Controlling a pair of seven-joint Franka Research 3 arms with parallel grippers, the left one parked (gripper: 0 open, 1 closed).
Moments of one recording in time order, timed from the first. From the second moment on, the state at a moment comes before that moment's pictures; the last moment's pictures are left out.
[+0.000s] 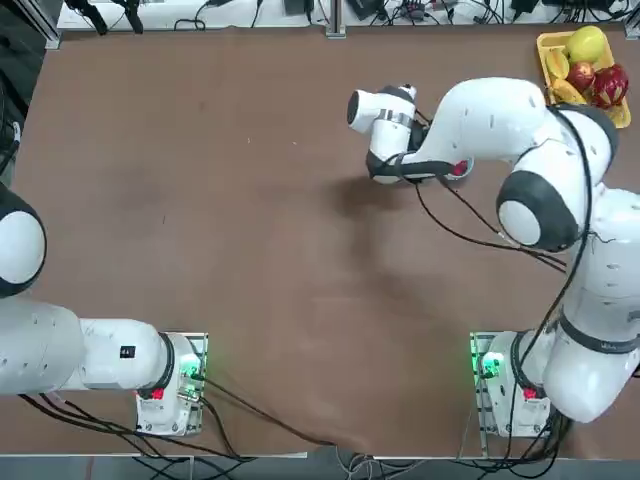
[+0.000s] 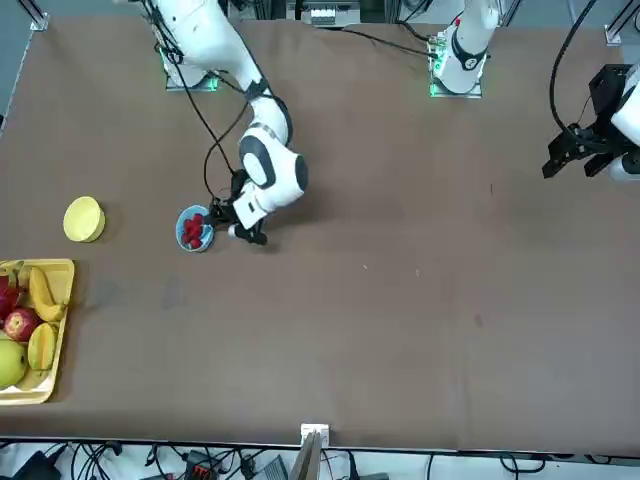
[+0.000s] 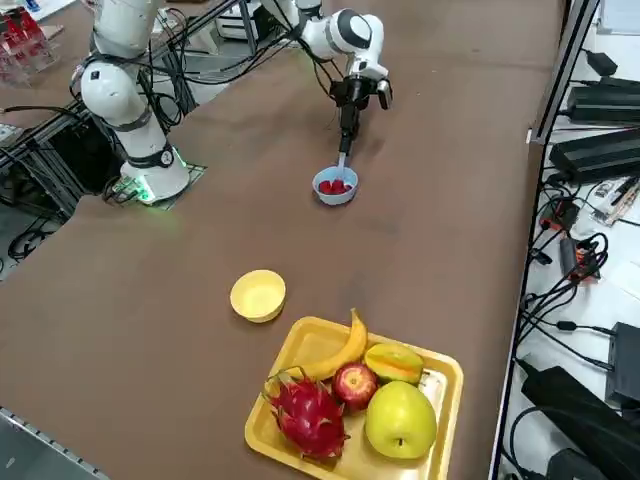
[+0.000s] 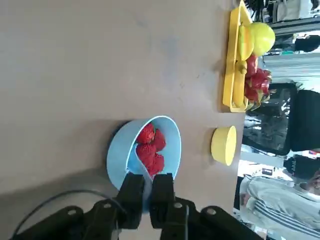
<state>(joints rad) 0.70 0.69 0.03 -1.66 -0.76 1.61 0.96</state>
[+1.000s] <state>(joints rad) 0.73 0.73 0.03 -1.63 -0.80 1.56 0.96</state>
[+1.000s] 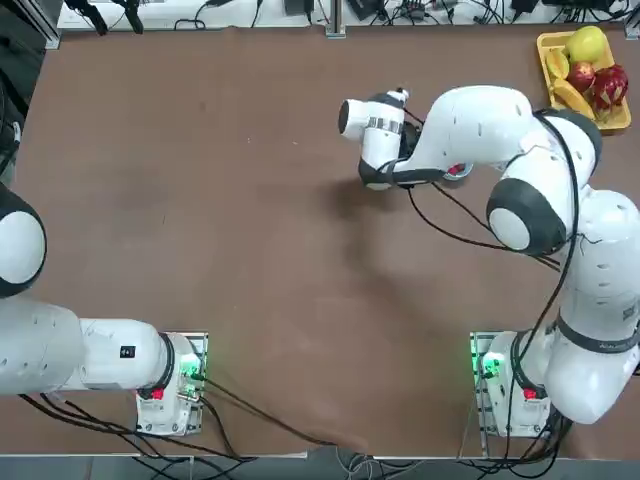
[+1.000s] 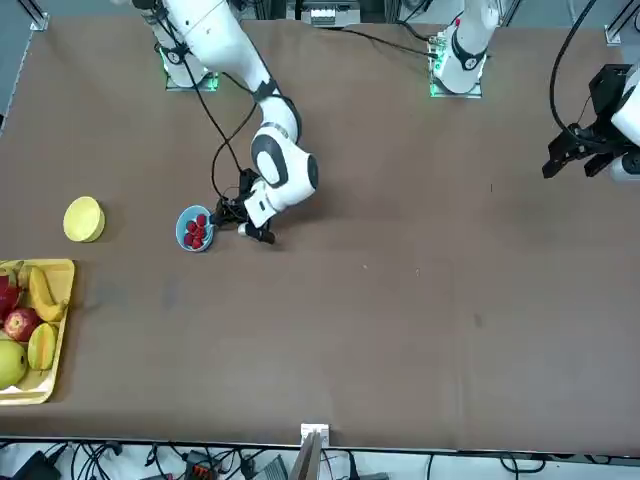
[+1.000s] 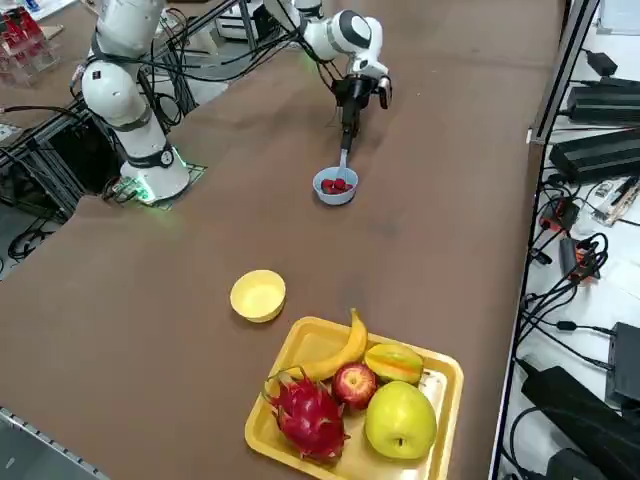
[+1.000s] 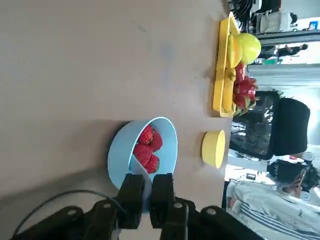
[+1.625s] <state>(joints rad) 0.74 0.77 0.03 -1.63 -0.86 1.52 0.96</state>
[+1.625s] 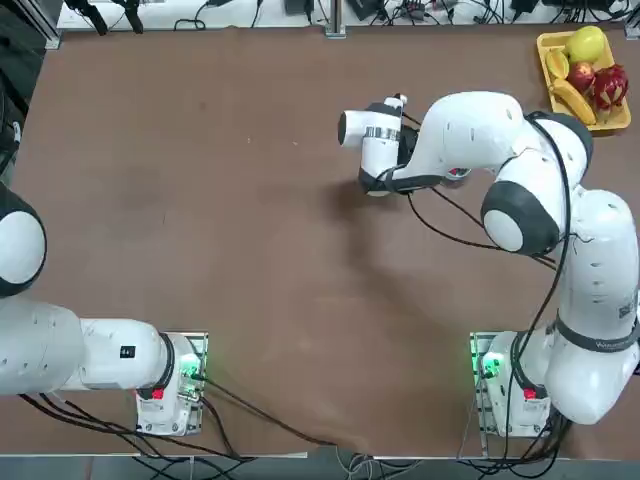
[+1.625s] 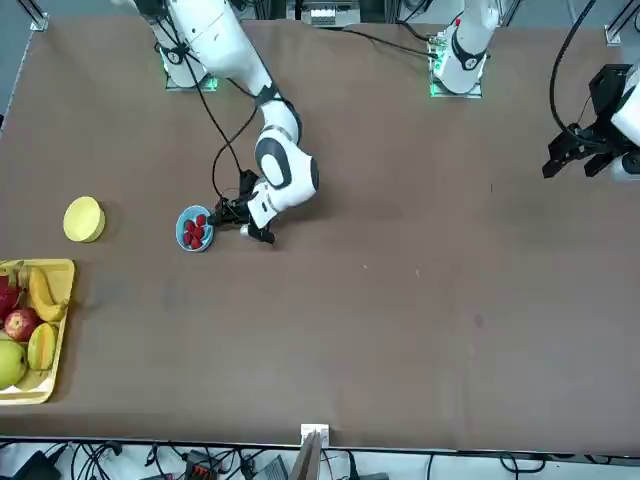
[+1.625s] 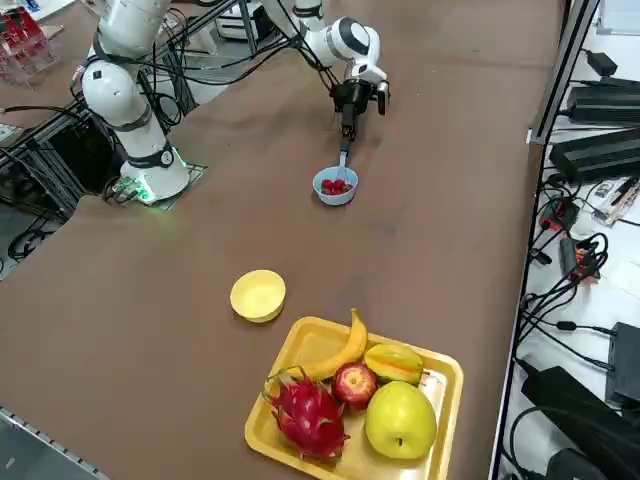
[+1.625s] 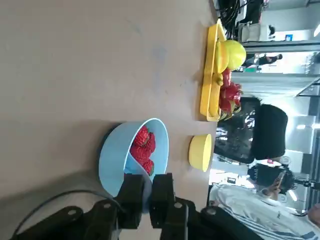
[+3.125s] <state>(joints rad) 0.80 0.85 0.03 -1.54 -0.91 1.41 0.96</state>
